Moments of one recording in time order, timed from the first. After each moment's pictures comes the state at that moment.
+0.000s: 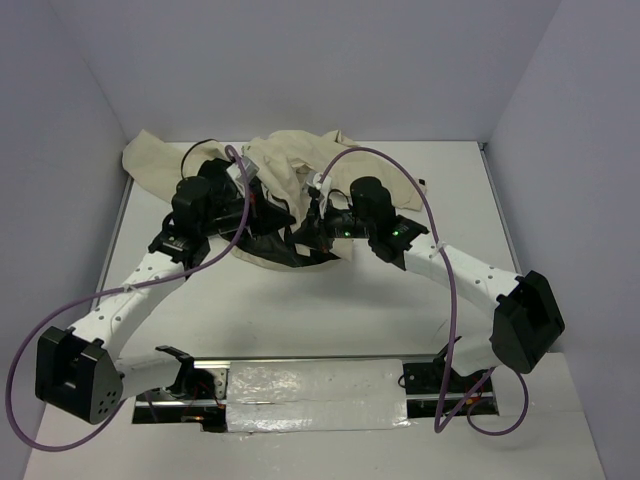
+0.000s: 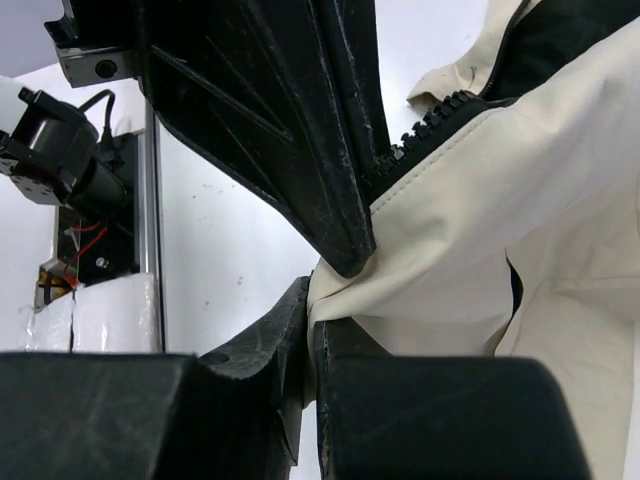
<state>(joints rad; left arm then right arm) -0.34 1.17 0.91 0.13 0.77 -0.34 0.70 1.40 1.05 0.08 -0.64 -0.01</state>
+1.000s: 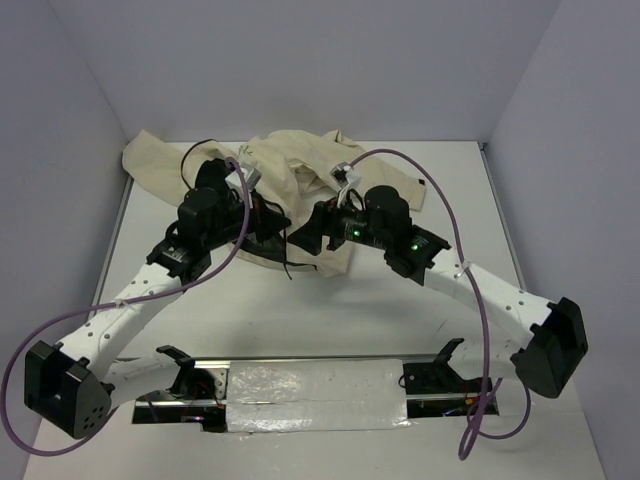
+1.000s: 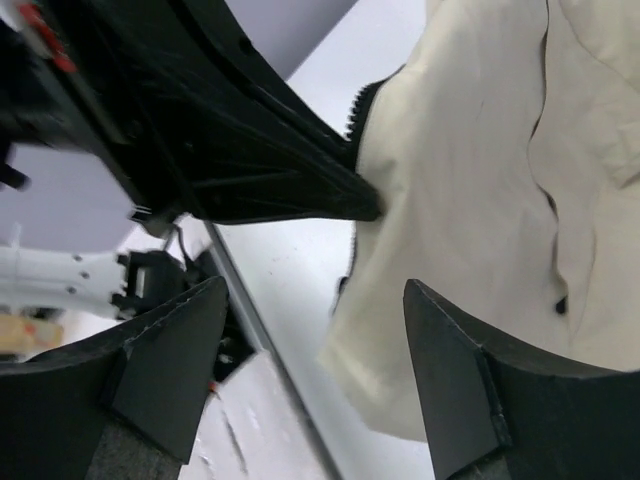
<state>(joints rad) -0.44 1.09 0.88 -0.01 0.44 -0.32 0.73 1.26 1.01 0.03 -0.37 0.47</state>
